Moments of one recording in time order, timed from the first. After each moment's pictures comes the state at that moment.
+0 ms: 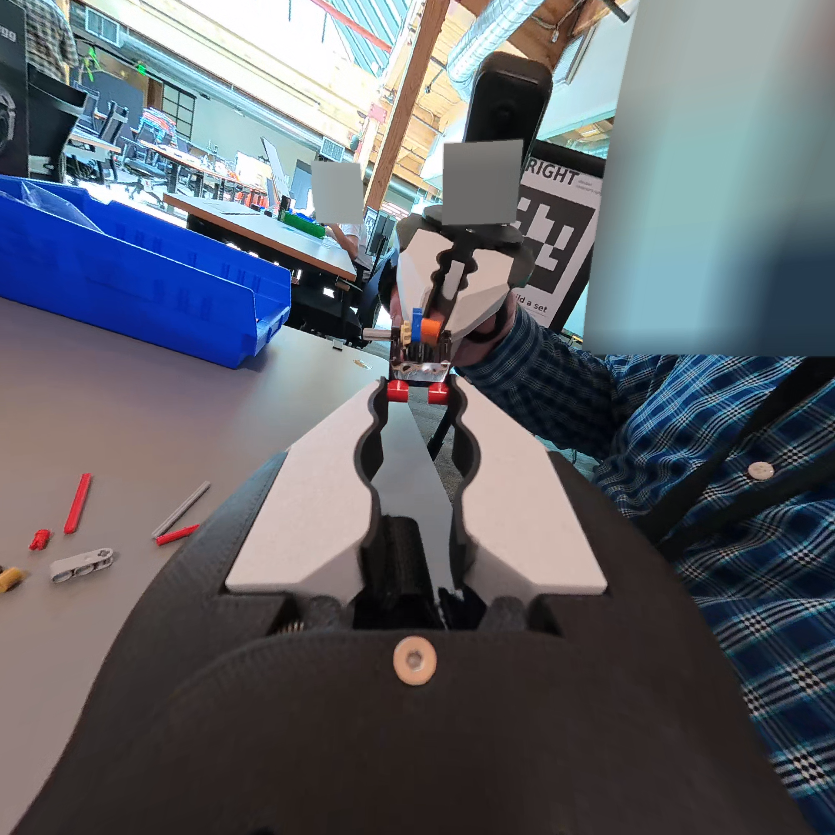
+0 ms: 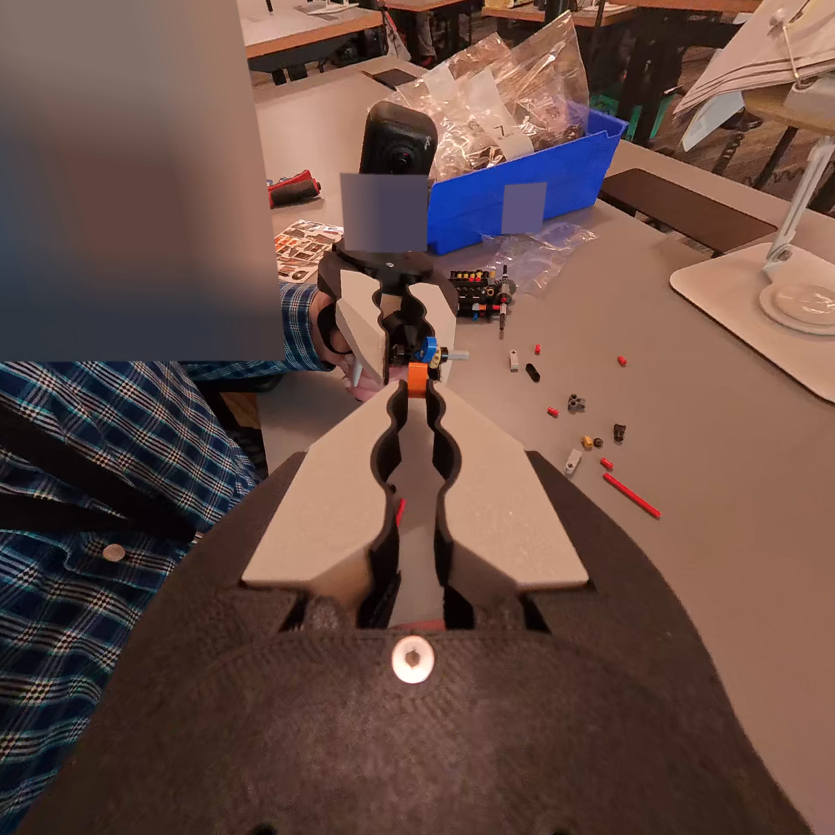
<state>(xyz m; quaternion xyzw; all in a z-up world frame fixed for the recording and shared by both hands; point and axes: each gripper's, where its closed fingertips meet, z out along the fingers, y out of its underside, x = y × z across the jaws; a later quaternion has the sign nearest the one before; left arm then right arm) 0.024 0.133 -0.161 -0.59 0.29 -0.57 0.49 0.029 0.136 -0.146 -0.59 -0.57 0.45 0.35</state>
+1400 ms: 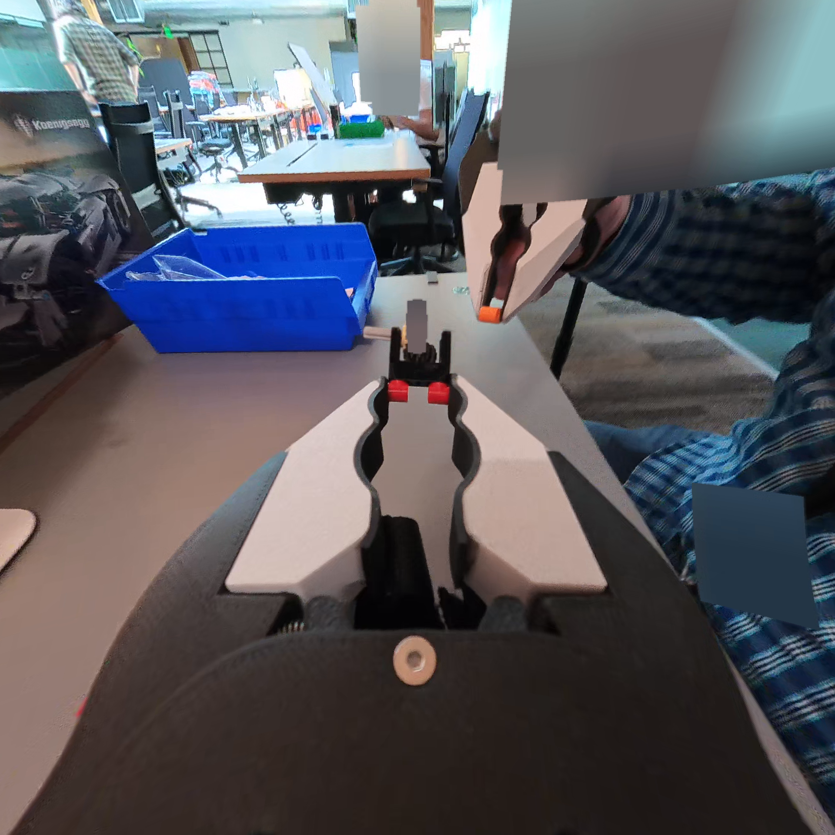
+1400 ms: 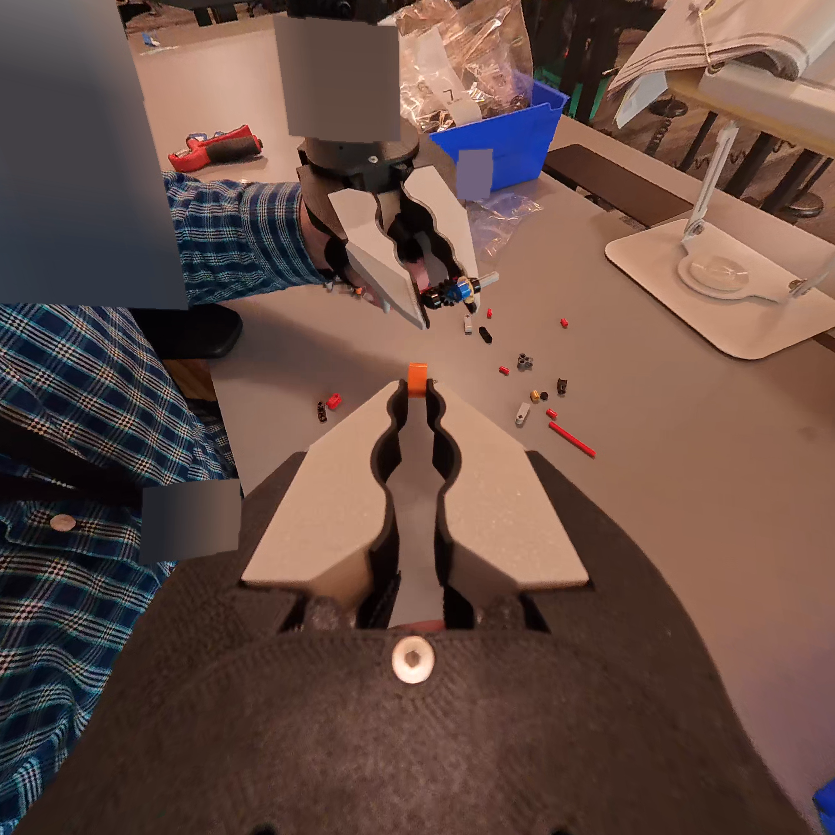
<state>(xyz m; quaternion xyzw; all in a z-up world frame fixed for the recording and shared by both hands) 0.023 0.173 -0.161 -0.62 0.45 -0.36 0.53 0.061 0.151 -0.153 -0.62 -0.57 0.39 0.38</state>
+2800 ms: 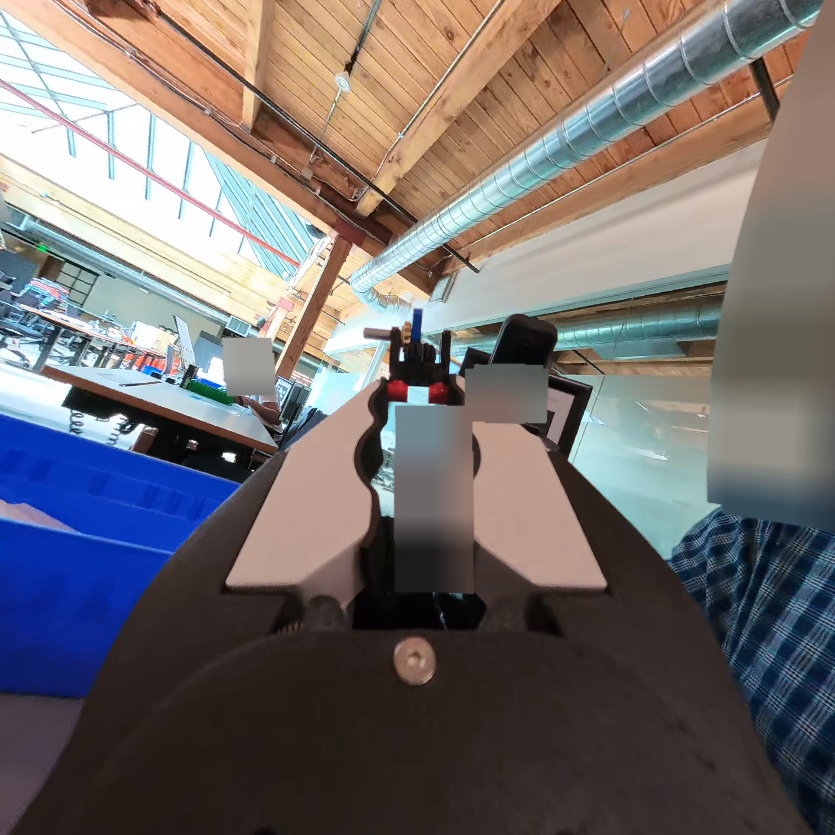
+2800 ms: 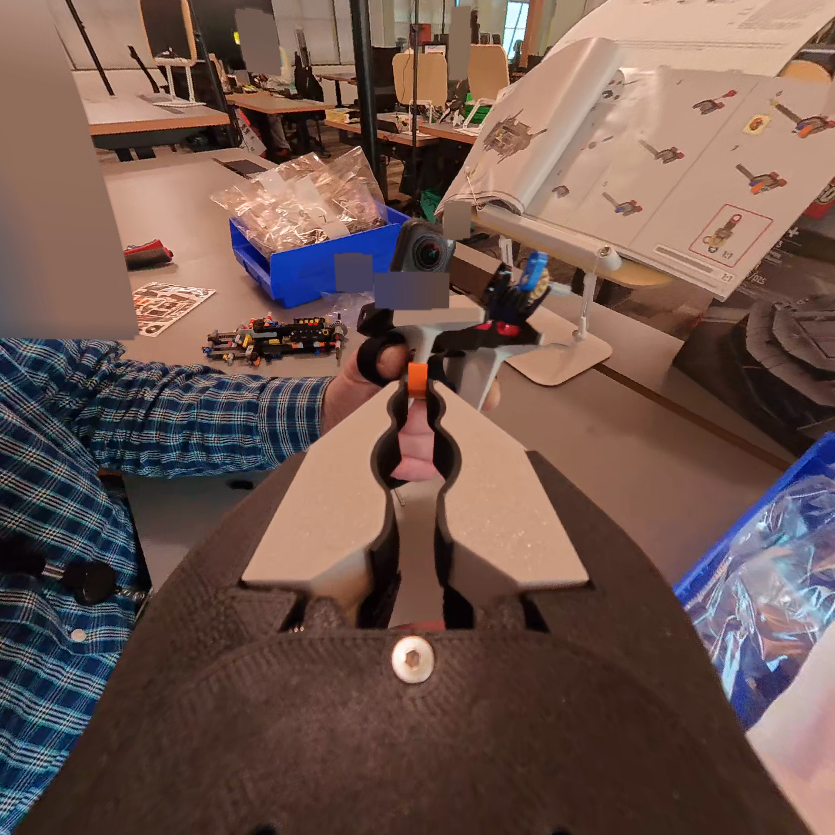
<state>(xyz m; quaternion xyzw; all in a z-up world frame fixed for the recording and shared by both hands) 0.139 0.285 -0.070 -0.41 0.20 -0.72 0.53 0.134 0.244 -0.092 -0.62 -0.48 0.38 0.49</state>
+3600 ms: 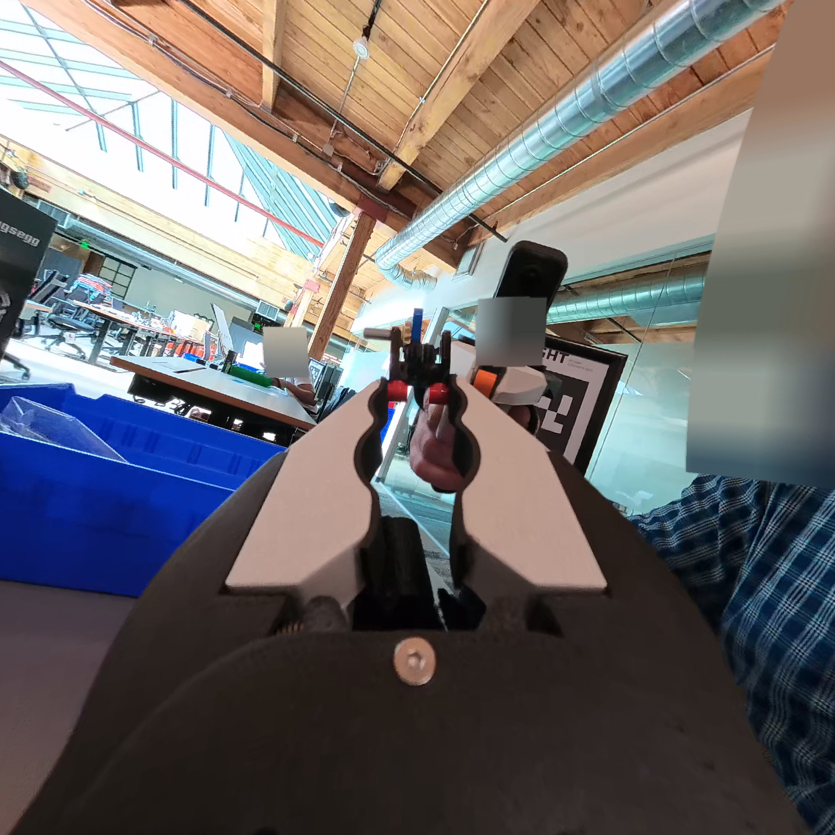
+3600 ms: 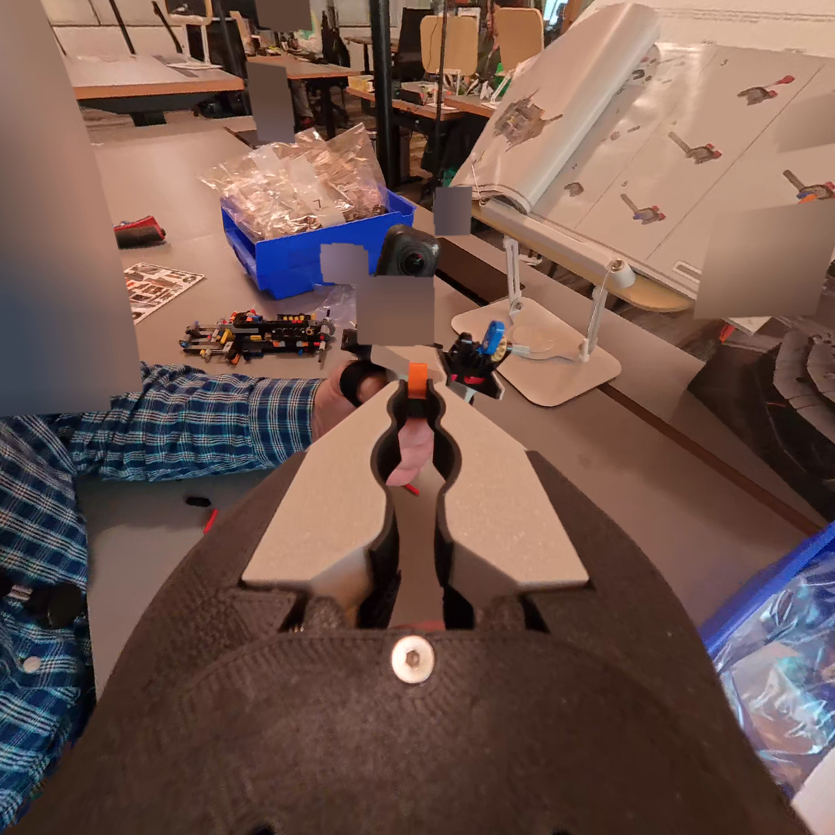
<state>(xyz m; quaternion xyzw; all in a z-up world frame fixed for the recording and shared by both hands) 0.100 0.311 -0.099 -0.44 0.22 -0.68 0.54 0.091 0.285 -0.096 -0.61 -0.52 0.38 0.47</state>
